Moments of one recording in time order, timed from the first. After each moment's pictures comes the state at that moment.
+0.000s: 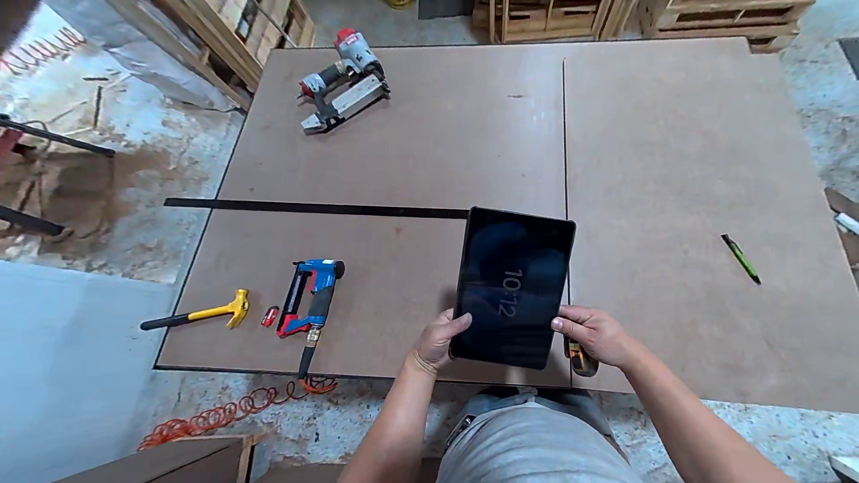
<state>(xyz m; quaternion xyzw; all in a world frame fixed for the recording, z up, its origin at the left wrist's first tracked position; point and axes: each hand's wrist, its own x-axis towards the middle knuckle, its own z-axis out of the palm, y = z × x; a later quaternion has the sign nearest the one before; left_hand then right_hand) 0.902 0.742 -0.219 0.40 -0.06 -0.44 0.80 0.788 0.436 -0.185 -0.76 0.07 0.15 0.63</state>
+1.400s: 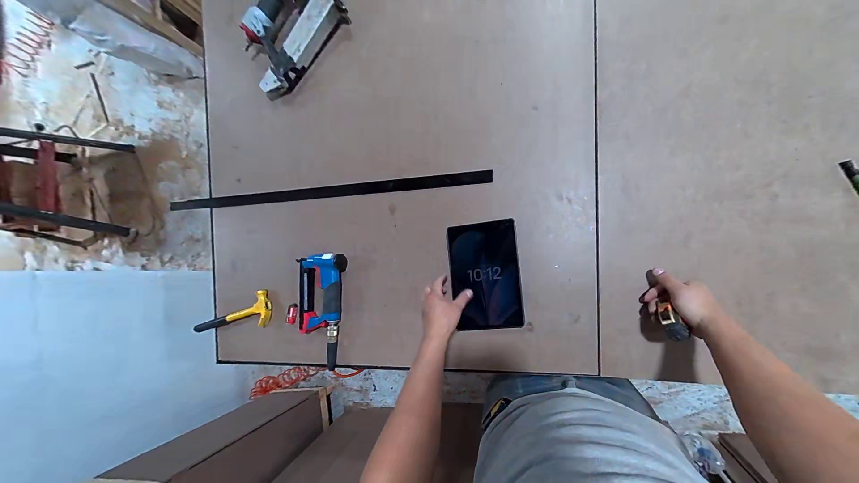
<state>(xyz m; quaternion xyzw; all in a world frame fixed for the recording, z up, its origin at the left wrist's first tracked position) 0.964 0.732 -0.307 0.94 0.07 -0.24 0.23 0.763 0.296 -0.338 -0.66 0.48 0.24 0.52</state>
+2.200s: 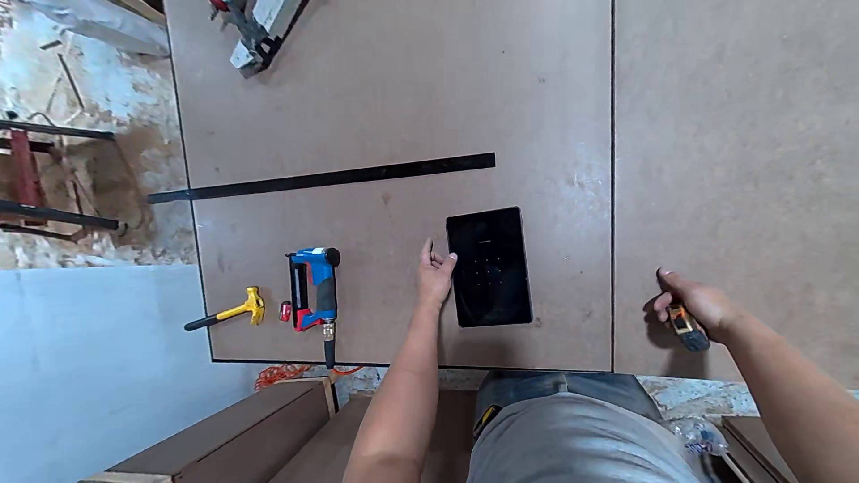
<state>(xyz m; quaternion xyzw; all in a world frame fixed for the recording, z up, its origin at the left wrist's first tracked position) 1.027 0.738 -0.359 0.88 0.08 -0.22 0.41 0.769 0.312 -0.339 -0.56 0.51 0.32 0.56</state>
